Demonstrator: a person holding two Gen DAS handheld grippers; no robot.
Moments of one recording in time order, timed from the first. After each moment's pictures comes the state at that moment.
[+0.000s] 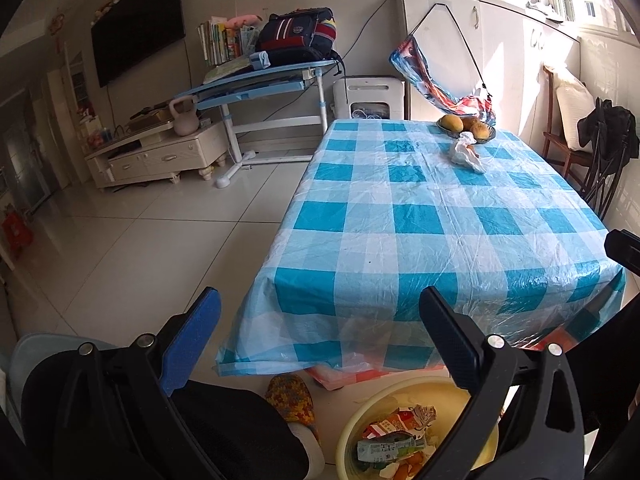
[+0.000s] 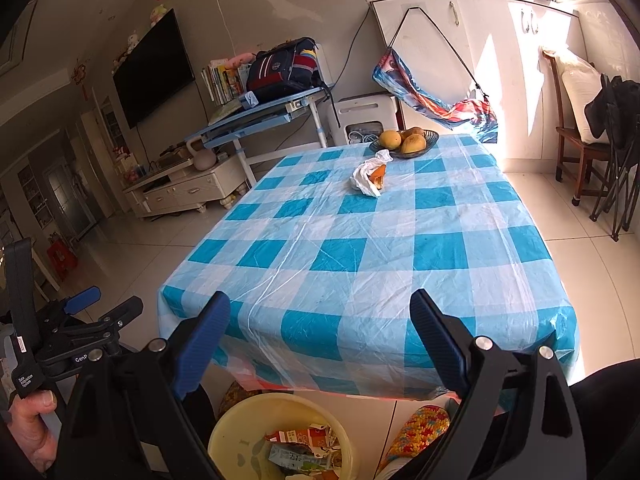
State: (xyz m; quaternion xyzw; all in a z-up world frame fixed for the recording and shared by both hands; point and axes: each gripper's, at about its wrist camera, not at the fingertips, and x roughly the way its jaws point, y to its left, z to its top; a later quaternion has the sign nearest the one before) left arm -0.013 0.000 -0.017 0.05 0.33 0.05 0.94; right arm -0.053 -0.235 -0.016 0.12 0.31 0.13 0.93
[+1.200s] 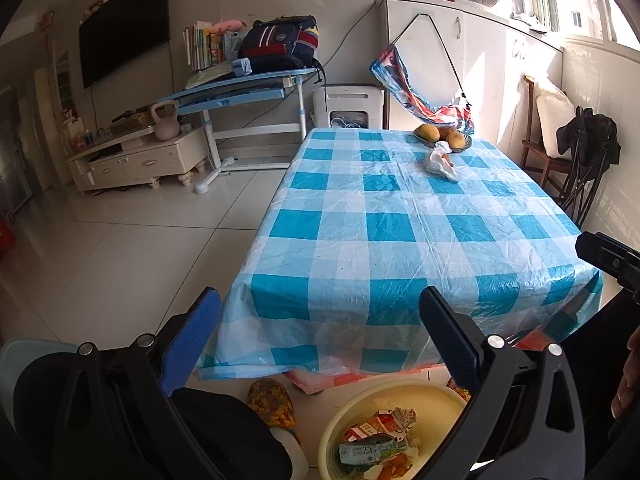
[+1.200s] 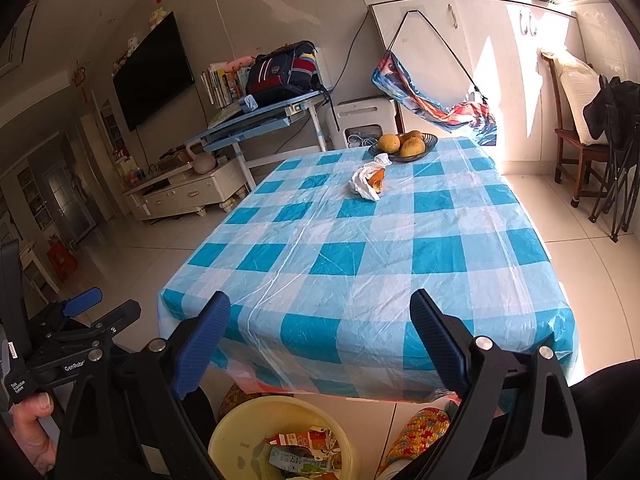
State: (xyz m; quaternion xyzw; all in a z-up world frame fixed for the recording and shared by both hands) left arm -0.020 -0.004 -0.011 0.04 0.32 0.01 0.95; right arm -0.053 -0.237 -0.015 0.12 0.31 0.13 0.93
